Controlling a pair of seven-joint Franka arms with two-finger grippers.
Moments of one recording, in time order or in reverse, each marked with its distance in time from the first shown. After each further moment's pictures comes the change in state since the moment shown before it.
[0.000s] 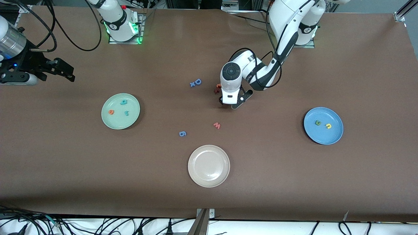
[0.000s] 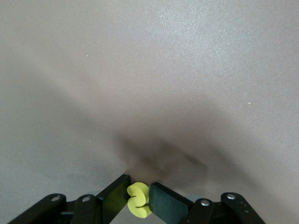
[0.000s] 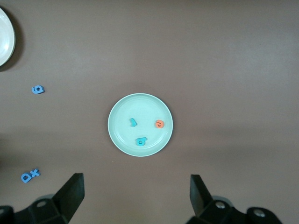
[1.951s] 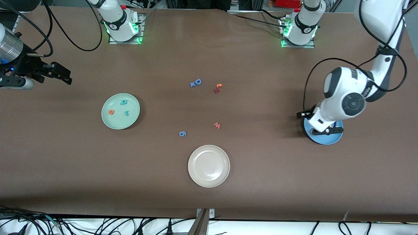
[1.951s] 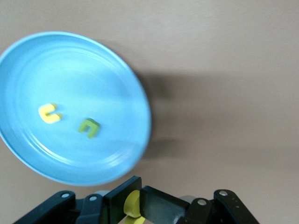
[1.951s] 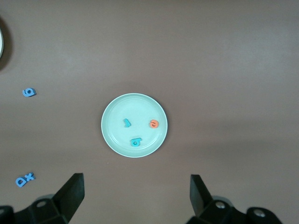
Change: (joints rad) left arm 0.660 -0.220 0.050 -0.039 0.018 -0.267 1.377; right arm 0.002 0.014 -0.039 -0.009 -0.001 0.010 -0.004
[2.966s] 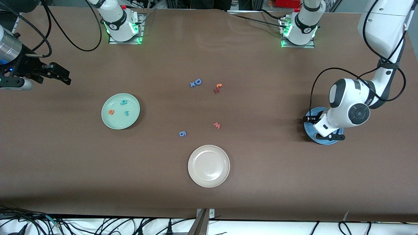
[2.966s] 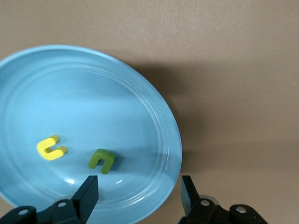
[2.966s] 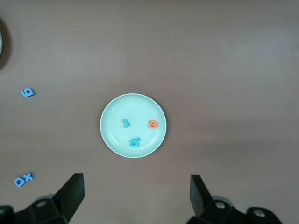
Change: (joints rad) left arm 0.031 0.094 0.010 0.037 0.024 0.054 0.090; right arm 0.000 0.002 -0.005 0.000 0.000 0.002 -0.008
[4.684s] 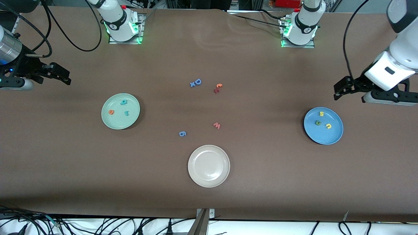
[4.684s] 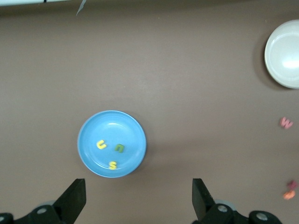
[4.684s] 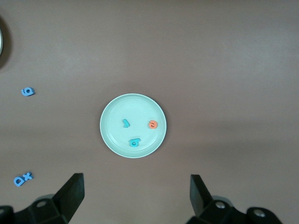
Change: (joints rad) left arm -0.072 -0.465 0.047 0.225 -0.150 -0.354 0.174; right arm 0.000 0.001 0.001 0.001 0.000 0.001 -0.008
